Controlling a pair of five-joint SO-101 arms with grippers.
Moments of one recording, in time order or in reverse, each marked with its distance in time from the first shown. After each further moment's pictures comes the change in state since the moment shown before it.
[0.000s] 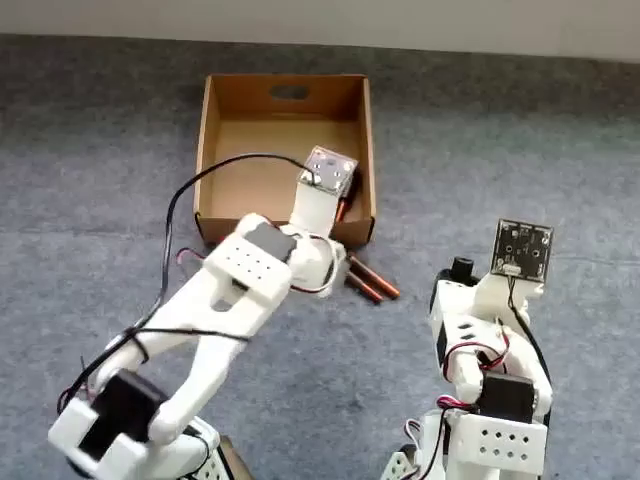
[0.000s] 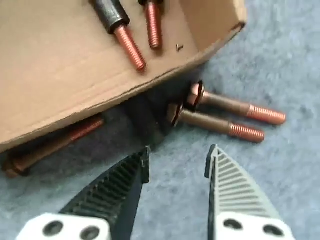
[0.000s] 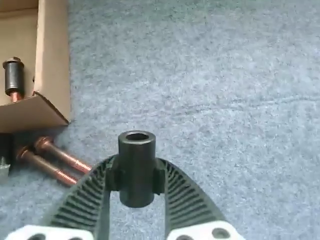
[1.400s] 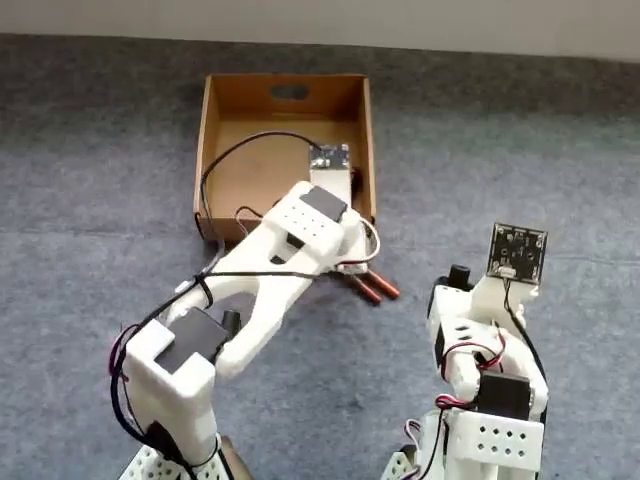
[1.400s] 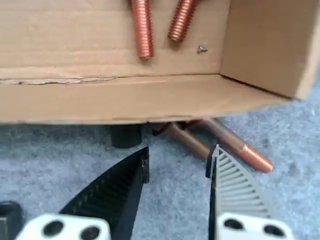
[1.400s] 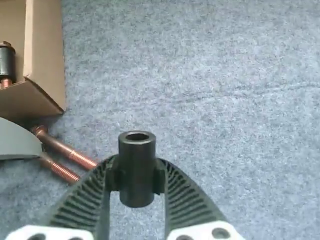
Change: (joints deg) left arm 4.0 25.0 -27.8 17.5 23.6; right arm 0.0 0.0 2.8 -0.5 0.0
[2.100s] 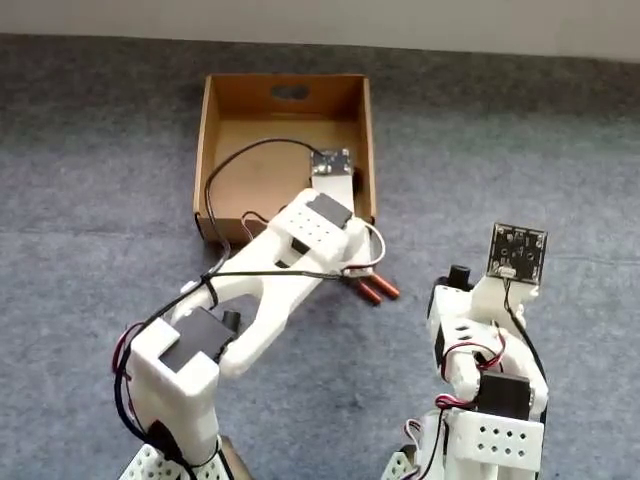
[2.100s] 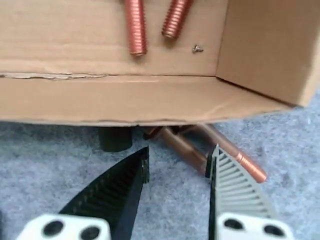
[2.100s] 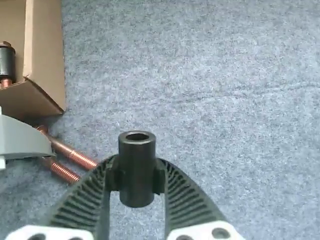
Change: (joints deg) left arm 0.3 0.9 2.0 -4.2 4.0; right arm 0.0 0.0 0.0 0.0 0.0
